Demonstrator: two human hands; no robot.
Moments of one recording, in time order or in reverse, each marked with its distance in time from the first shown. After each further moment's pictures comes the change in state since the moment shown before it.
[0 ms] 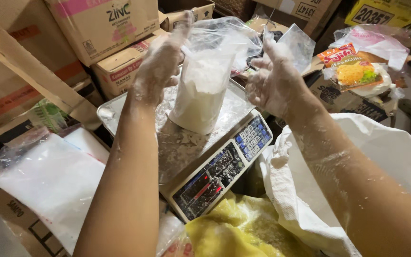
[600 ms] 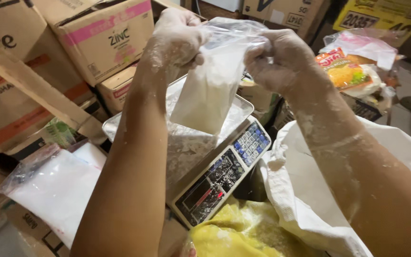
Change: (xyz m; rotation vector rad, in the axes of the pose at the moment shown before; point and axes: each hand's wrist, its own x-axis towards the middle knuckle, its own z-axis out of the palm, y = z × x) left_hand -0.001 0.093 0.028 0.028 0.012 0.007; right_hand 0.027 -0.055 -0.023 0.807 -0.437 0.085
